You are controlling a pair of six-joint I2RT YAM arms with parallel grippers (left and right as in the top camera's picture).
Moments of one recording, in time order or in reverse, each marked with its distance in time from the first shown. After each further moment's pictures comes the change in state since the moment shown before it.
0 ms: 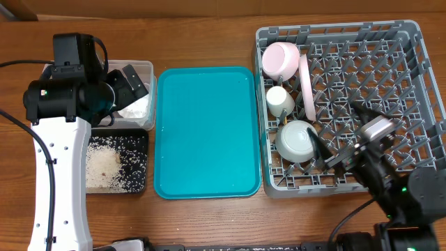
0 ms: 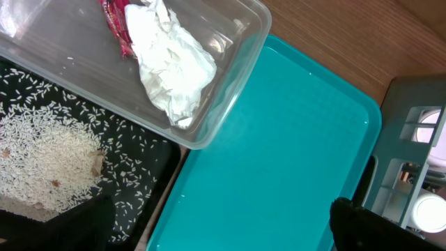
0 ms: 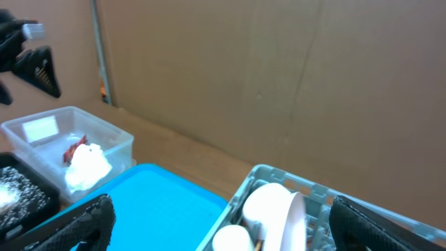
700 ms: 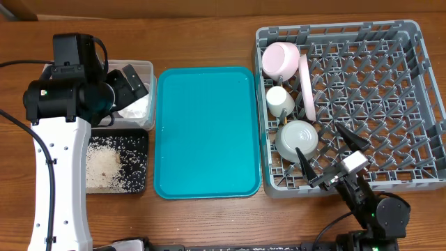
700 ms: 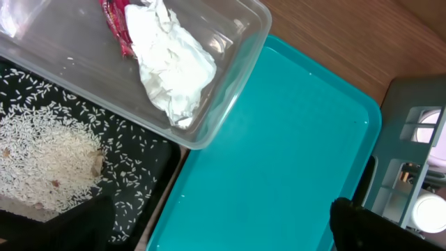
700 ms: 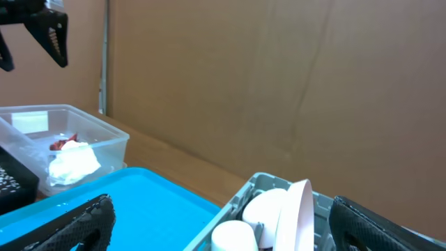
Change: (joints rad) left arm 0.000 0.000 0.000 0.000 0.000 0.000; right arm 0.029 -0.255 -0.511 0.459 0.032 0.000
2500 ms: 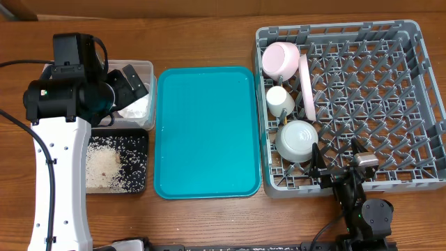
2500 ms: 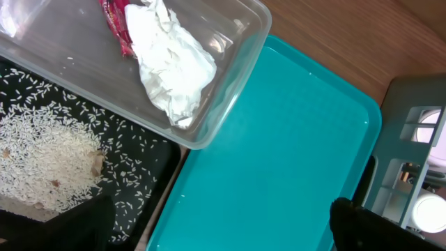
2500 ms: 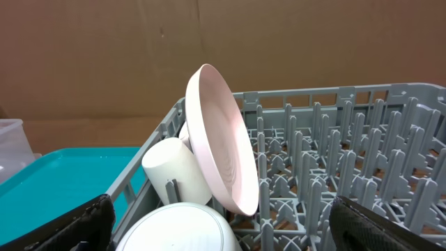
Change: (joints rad) left arm 0.000 0.000 0.000 0.000 0.000 0.000; right arm 0.038 -0.228 -0.133 -0.298 0.415 0.221
